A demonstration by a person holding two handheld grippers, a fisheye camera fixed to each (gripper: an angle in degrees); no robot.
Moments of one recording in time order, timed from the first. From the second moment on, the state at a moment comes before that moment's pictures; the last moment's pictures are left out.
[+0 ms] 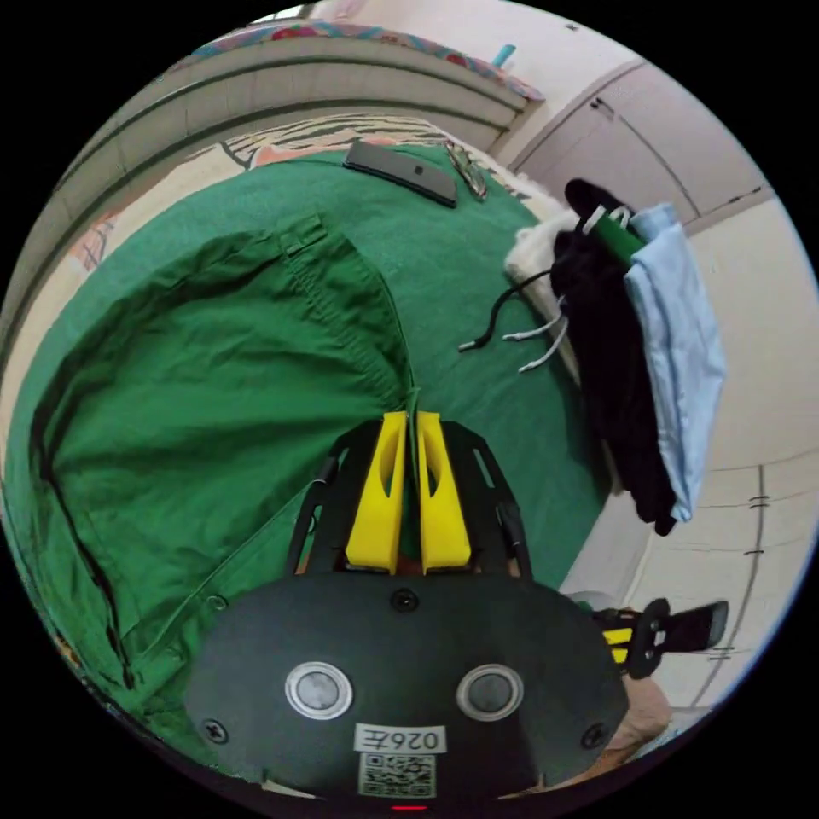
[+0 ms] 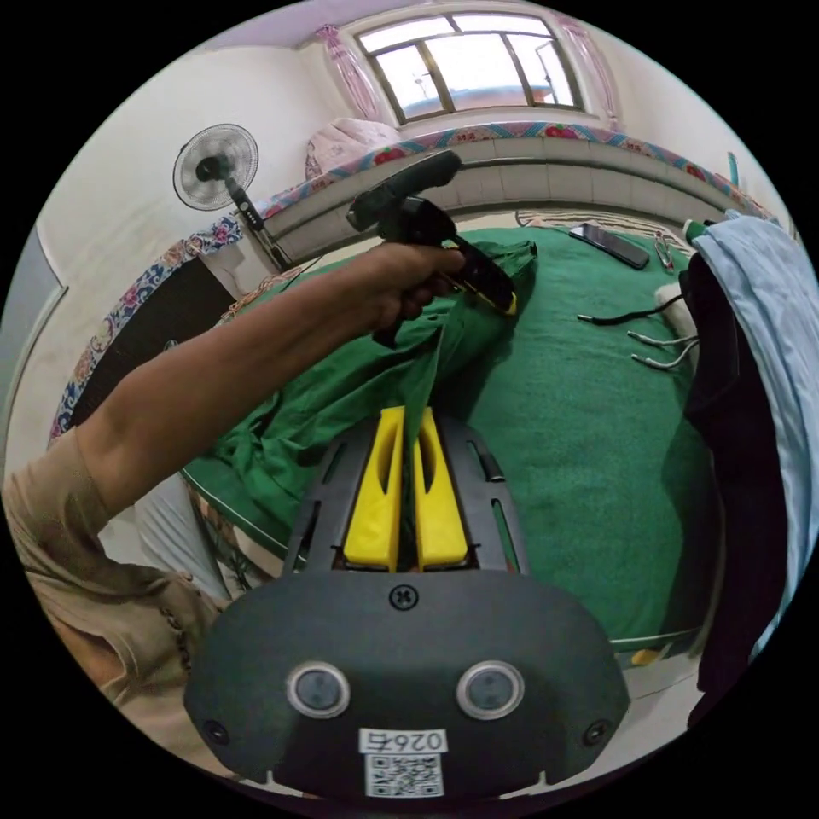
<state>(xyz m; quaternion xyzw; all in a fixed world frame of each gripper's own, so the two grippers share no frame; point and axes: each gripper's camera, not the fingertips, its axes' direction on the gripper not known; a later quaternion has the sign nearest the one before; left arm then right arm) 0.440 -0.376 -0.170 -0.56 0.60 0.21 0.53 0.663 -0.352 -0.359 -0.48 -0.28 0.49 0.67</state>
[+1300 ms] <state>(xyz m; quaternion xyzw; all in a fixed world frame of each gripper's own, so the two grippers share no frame) -0.277 -0.289 0.208 -0.52 0.54 -0.15 0.64 0.222 -0.720 -0.110 -0.42 -0.62 0.31 0.58</state>
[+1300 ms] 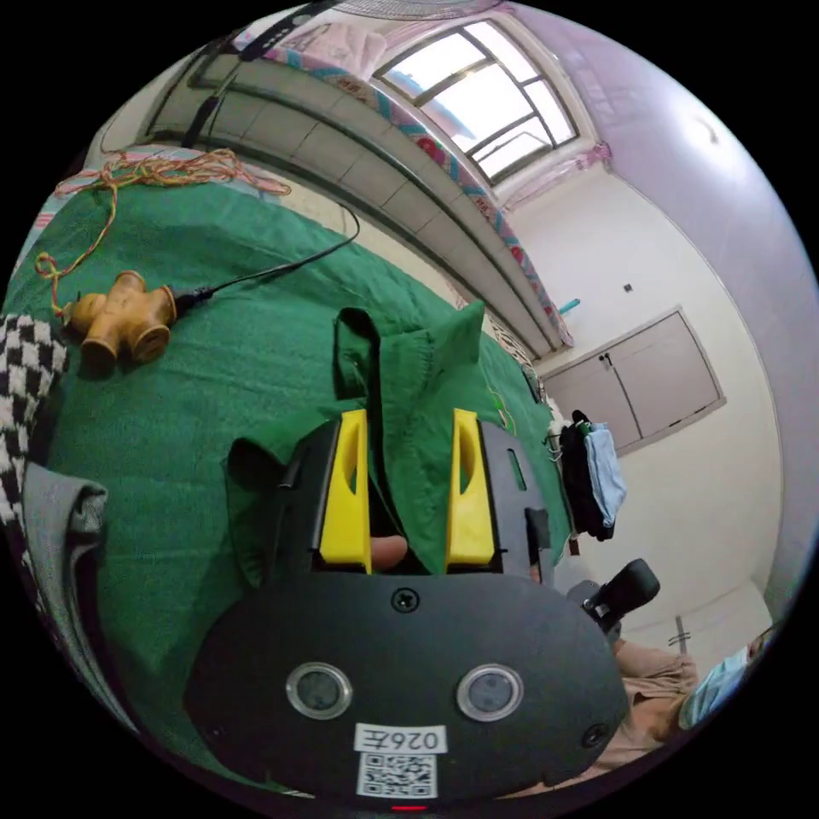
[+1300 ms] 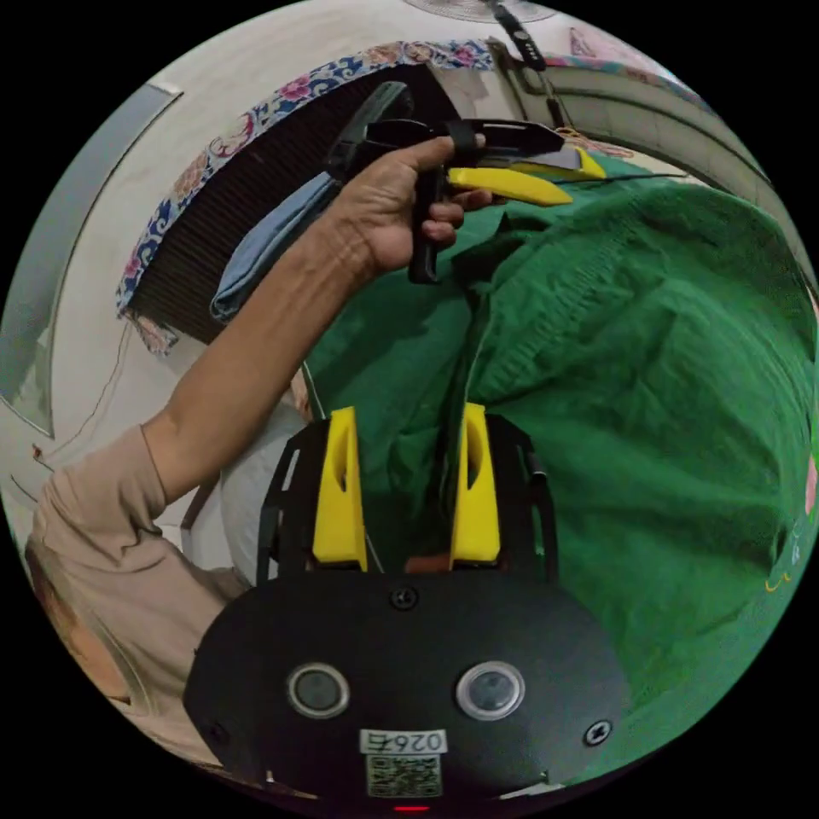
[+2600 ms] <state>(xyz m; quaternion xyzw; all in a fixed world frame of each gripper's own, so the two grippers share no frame) -0.216 -0.312 0.126 -0.49 0.74 0.00 0.47 0.295 -0.727 0.107 -0.44 -0.40 0.33 0.73</state>
